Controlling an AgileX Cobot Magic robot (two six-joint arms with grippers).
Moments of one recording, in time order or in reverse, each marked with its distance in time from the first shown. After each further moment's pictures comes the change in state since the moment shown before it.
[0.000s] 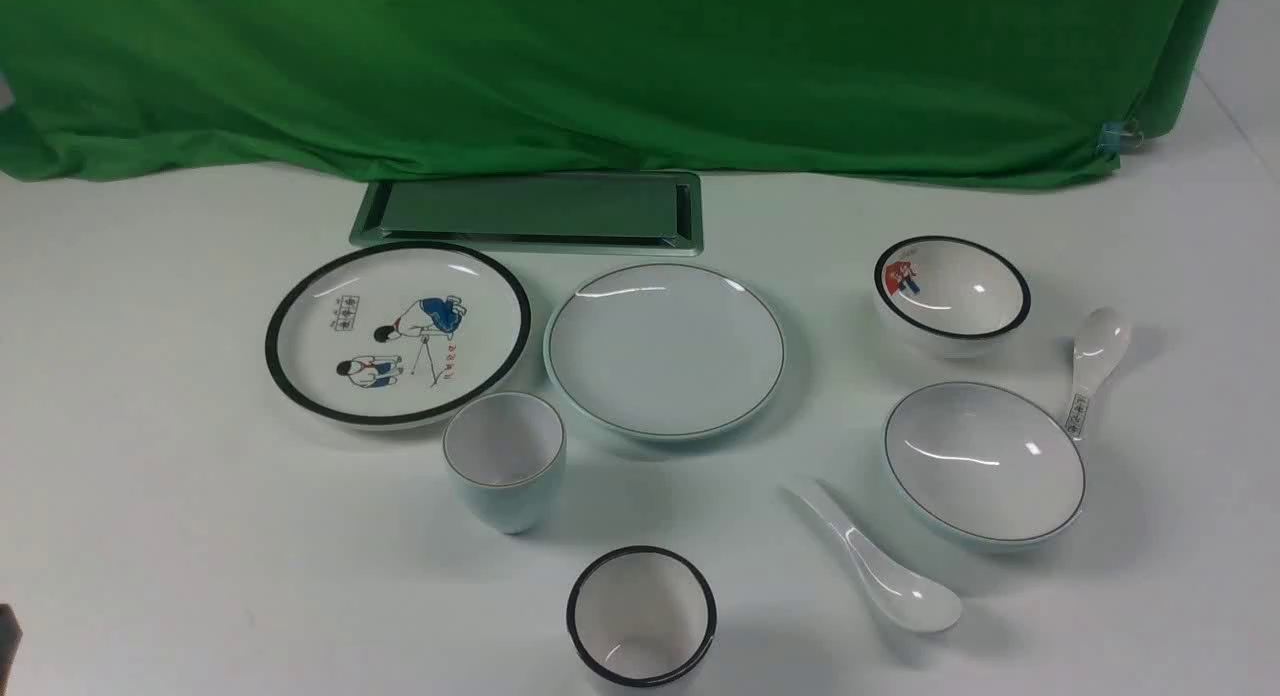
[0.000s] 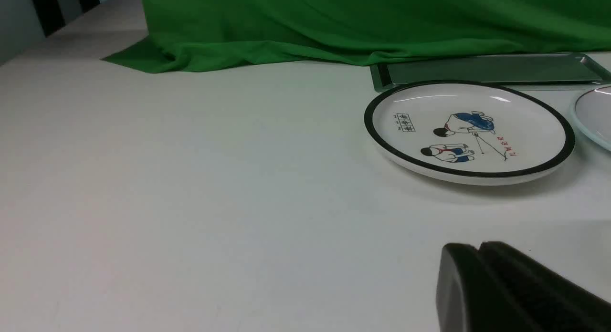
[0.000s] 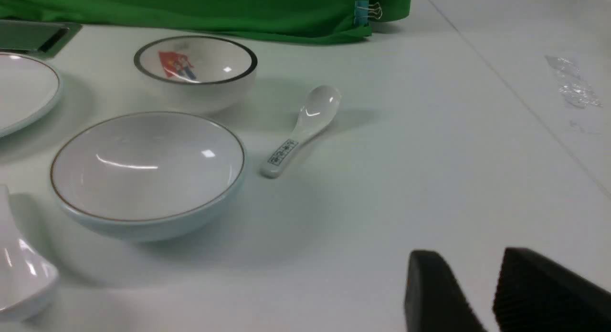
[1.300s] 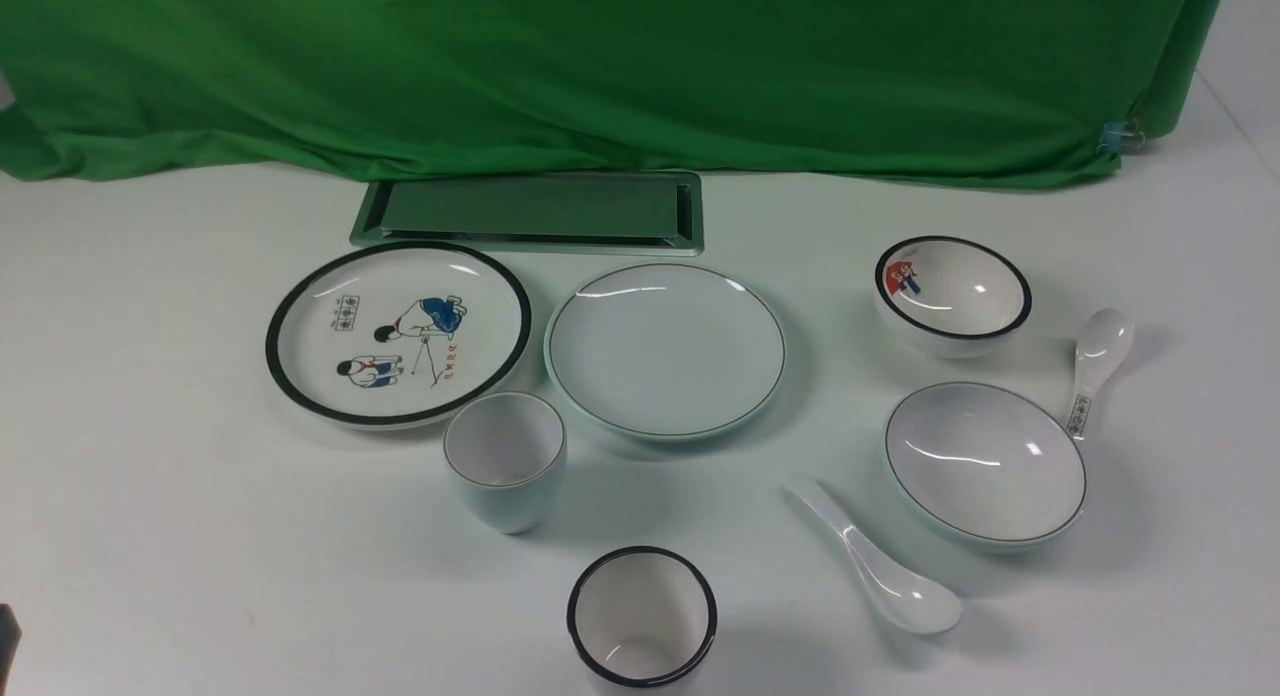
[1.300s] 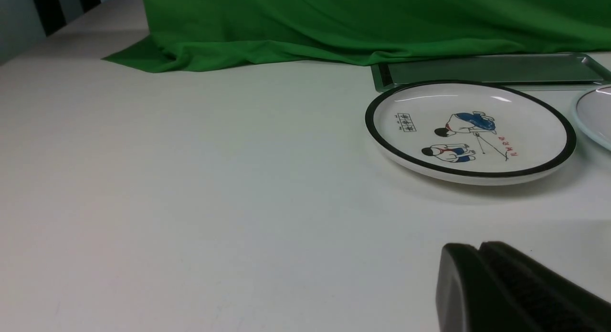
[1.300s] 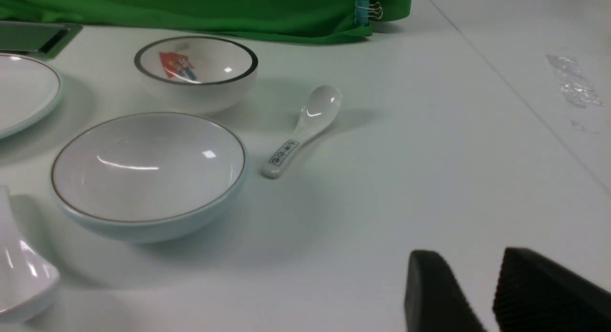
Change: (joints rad) right arm 0.000 0.000 0.000 0.000 0.000 0.003; left arm 0.000 0.000 0.000 0.000 0.000 0.005
